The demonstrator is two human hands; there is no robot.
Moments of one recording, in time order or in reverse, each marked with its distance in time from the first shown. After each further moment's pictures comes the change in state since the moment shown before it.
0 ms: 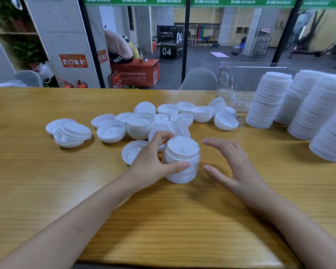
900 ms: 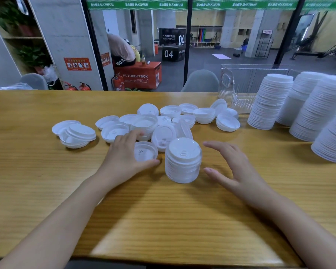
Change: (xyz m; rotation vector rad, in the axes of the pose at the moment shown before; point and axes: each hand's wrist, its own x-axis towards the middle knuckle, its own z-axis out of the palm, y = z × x) left_hand -0.002 -0.034 -0.052 0.555 0.164 -0.051; right_hand -0.001 -0.004 -0.002 0.014 -0.065 0.008
